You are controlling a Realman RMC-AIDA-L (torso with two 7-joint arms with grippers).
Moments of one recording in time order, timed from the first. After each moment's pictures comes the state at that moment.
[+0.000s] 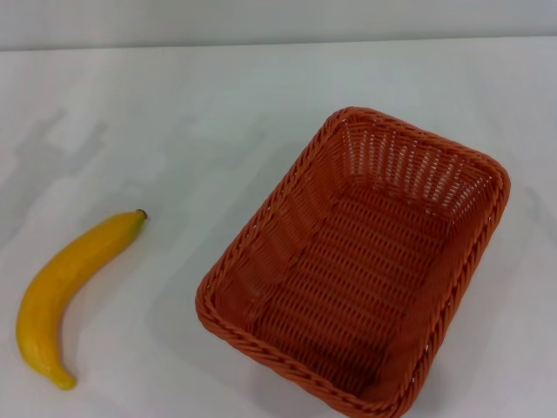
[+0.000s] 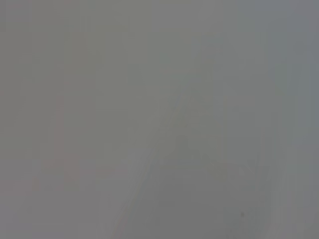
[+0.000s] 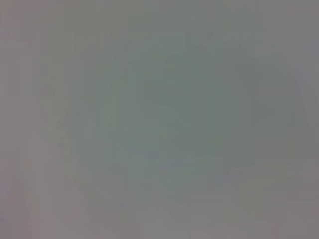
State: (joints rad) left arm -0.25 -2.05 -2.30 -0.77 1.05 -1.29 1.82; right arm 0.17 2.00 -0.11 -0.44 1.73 1.65 -2.13
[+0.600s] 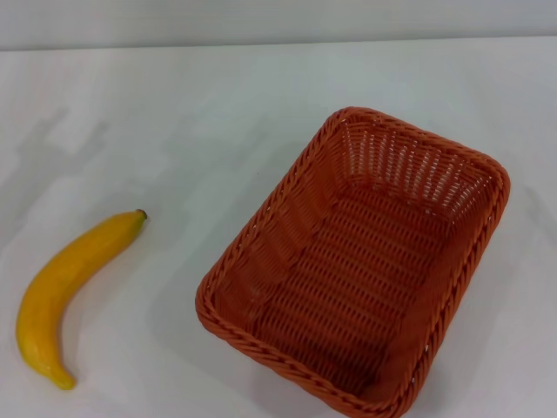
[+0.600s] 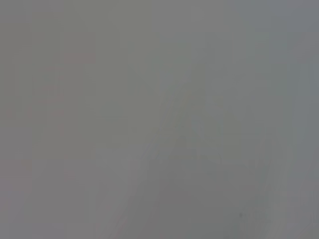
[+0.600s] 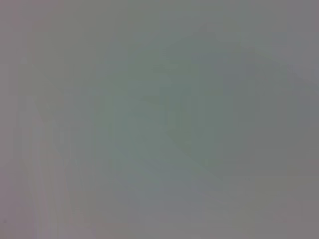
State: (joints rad) left arm -0.25 -2.05 -2.30 -0.77 1.05 -1.29 1.82; right arm 0.17 2.00 -0.11 -0.45 1.73 1.65 -2.11
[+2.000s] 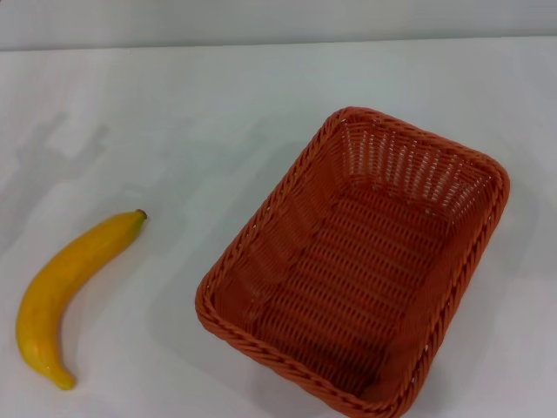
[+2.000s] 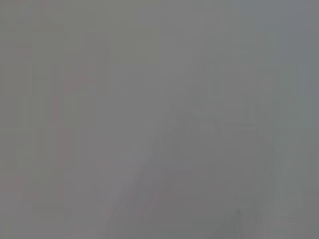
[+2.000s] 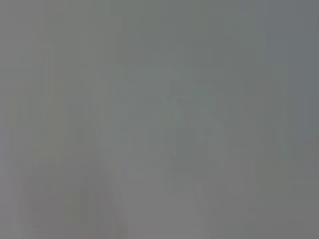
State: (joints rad) left arm -0.24 -2.05 -2.30 -0.77 1.05 -1.30 1.82; right arm 0.23 1.99 -0.41 -1.03 1.59 1.53 -1.45
